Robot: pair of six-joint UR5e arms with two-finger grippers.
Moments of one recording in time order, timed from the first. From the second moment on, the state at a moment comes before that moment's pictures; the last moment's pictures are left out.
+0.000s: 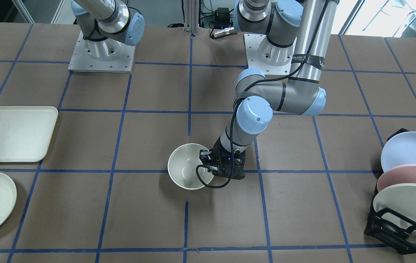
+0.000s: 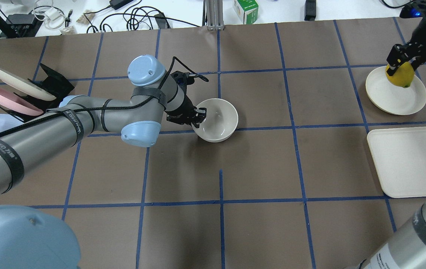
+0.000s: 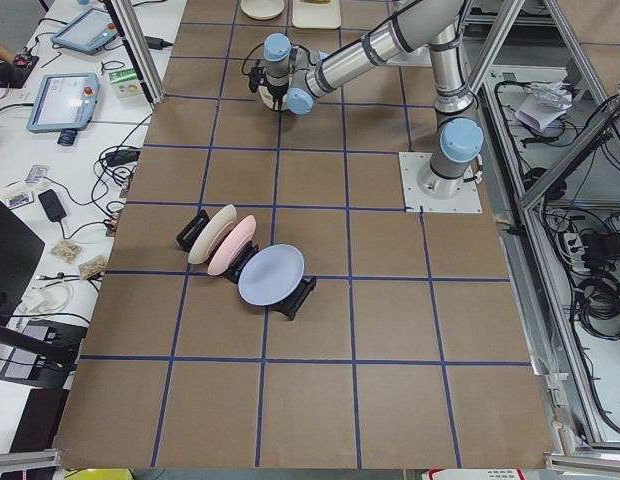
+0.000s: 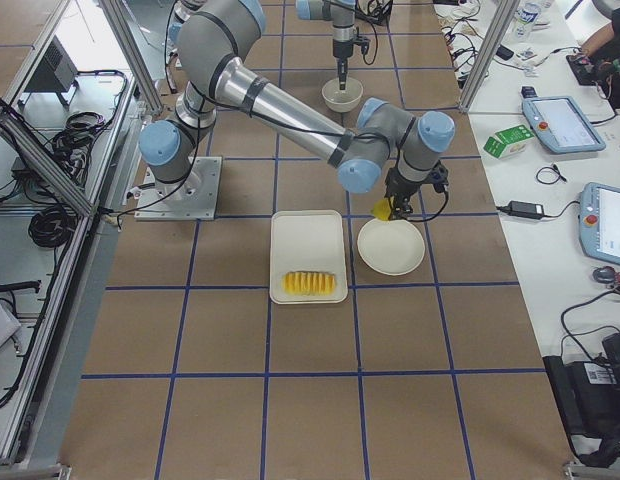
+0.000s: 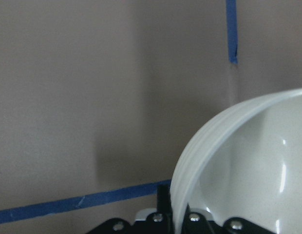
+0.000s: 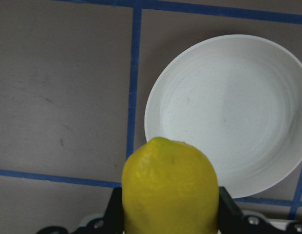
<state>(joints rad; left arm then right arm) -1.75 -2.03 -1.85 -0.72 1.34 -0.12 1.16 -1.08 1.30 -1.67 -1.59 -0.49</state>
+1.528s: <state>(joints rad) -1.57 -1.59 -1.56 -1.54 1.58 0.08 1.79 -1.14 1.30 -1.62 -1.42 0.31</state>
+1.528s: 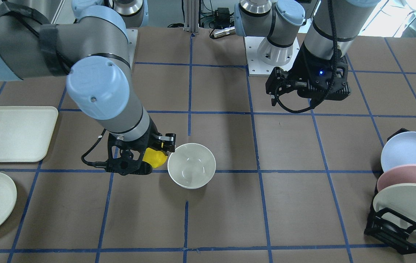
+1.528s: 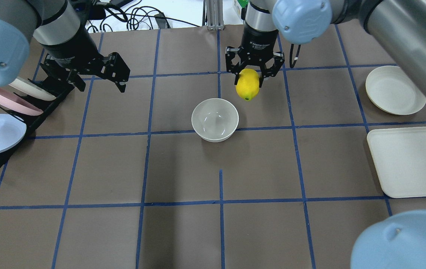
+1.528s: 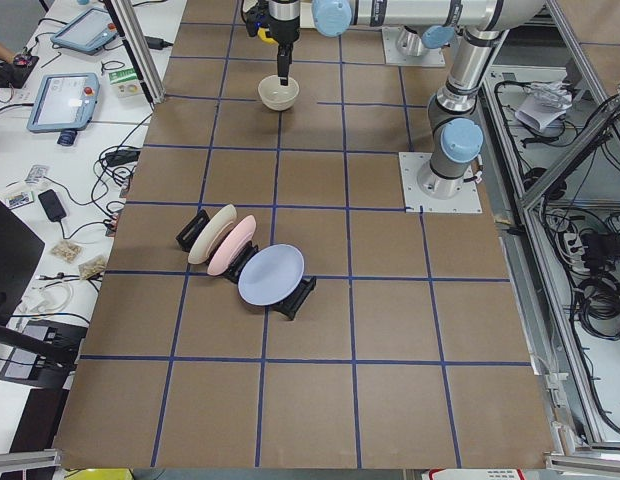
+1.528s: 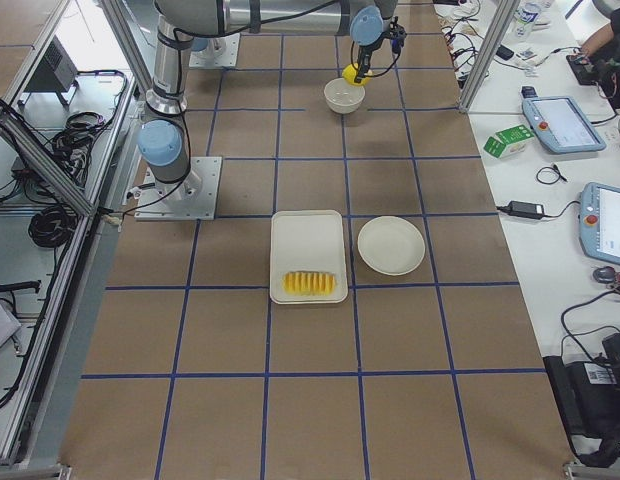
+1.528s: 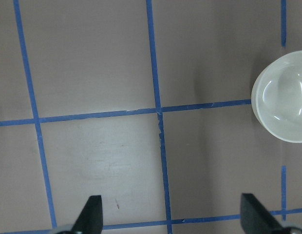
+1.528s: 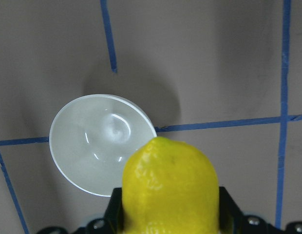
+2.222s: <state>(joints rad) -1.56 -1.58 -1.51 -1.61 1.56 0.12 1.88 -1.00 1.31 -1.82 -1.42 0.38</state>
